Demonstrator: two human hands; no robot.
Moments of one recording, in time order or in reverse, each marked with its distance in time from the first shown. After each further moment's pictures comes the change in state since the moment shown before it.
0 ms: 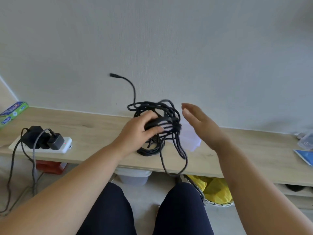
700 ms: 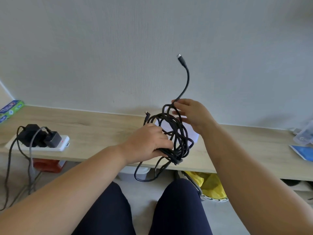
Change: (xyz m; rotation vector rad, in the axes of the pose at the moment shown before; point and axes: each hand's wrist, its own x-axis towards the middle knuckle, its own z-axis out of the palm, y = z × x) left_hand -0.001 -0.003 0.028 0.556 -0.235 0.688; right_hand 0.033 -0.006 0.006 0.240 0.045 0.140
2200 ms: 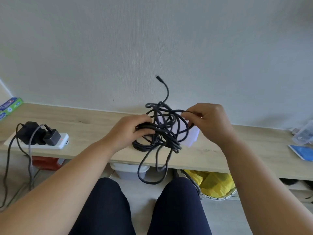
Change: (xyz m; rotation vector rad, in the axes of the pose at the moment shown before) left_hand -0.027 -0.021 -0.018 -0.515 0.180 -0.545; right_hand -0.056 -0.005 -0.022 -0.655 0.107 -0.664
